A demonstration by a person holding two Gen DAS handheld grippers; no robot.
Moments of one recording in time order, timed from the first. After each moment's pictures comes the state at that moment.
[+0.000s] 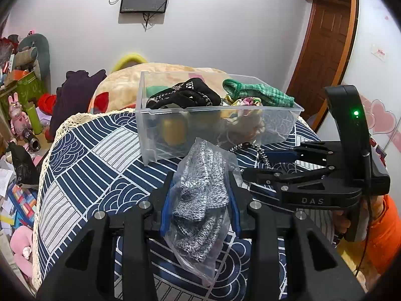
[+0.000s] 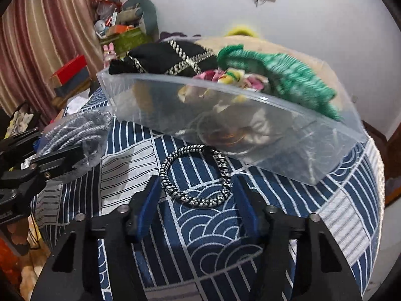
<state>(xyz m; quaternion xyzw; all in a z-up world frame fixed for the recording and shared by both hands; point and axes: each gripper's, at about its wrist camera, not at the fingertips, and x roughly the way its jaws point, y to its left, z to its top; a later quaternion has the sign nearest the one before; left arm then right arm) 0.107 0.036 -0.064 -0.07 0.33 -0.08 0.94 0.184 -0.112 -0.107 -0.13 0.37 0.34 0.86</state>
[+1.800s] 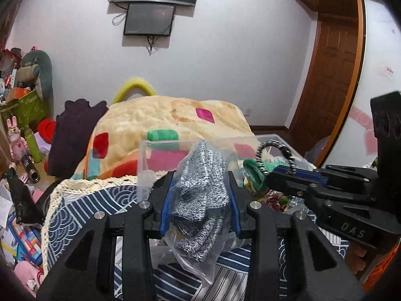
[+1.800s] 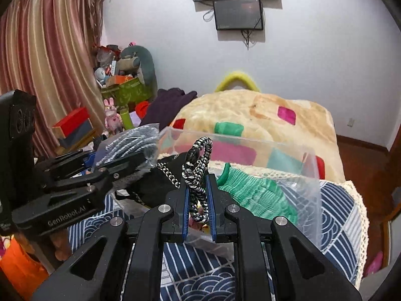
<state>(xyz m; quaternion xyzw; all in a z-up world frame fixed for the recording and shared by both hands) 0.201 0.045 -0.020 -0.07 0.28 -0.06 0.96 0.205 -0.116 -0.034 -0.05 0.26 0.35 0.90</state>
